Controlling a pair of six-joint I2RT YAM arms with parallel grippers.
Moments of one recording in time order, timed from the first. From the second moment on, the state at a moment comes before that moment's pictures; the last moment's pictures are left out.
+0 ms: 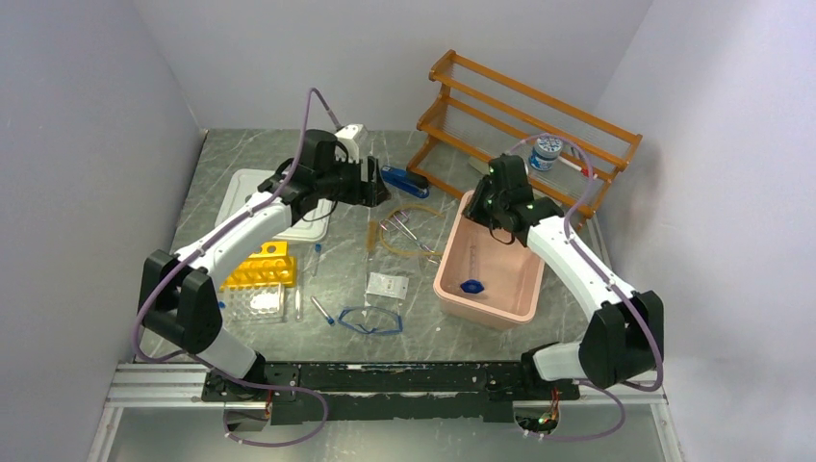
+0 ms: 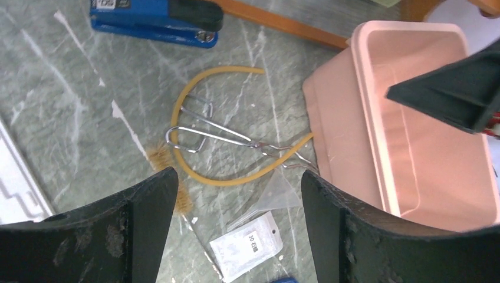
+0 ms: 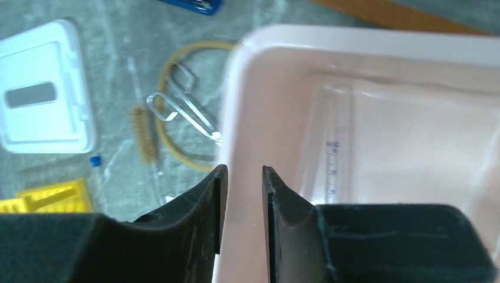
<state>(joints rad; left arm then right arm) -0.49 1.55 1.28 -0.26 0.31 -0.30 0.32 1.36 1.05 -0.49 0.04 0.64</state>
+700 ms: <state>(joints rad) -0.45 1.46 1.10 -0.33 0.08 -0.43 0.79 1.66 1.31 -0.54 0.12 0.46</state>
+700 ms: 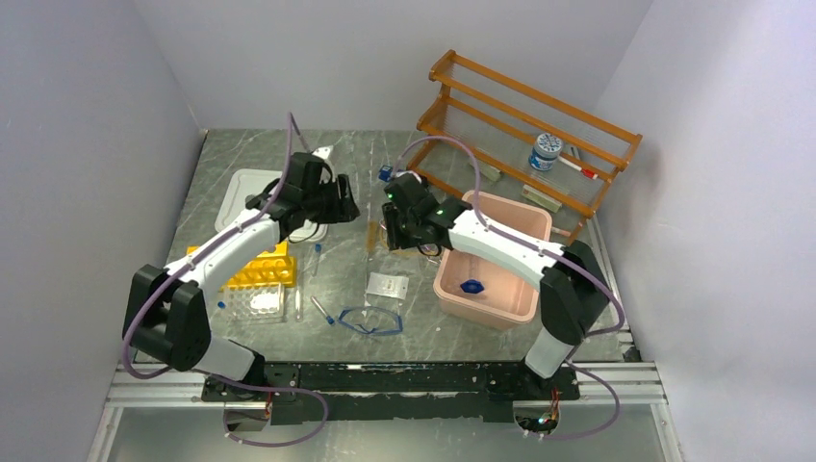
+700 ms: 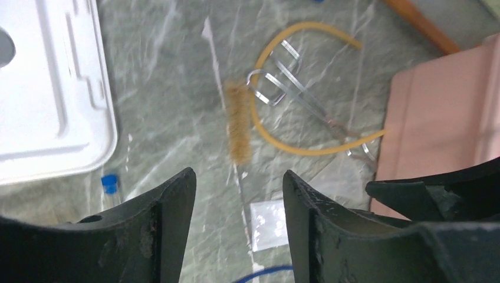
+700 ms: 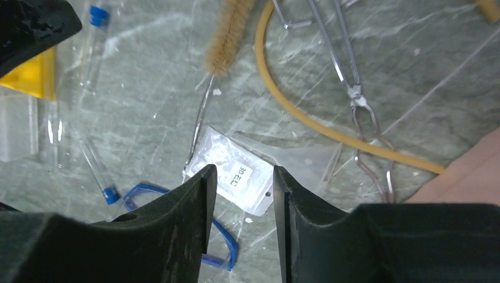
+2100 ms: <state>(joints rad) -0.59 1.72 1.16 -0.37 0.03 -0.41 0.75 1.46 1.10 -0.25 0.08 0.61</state>
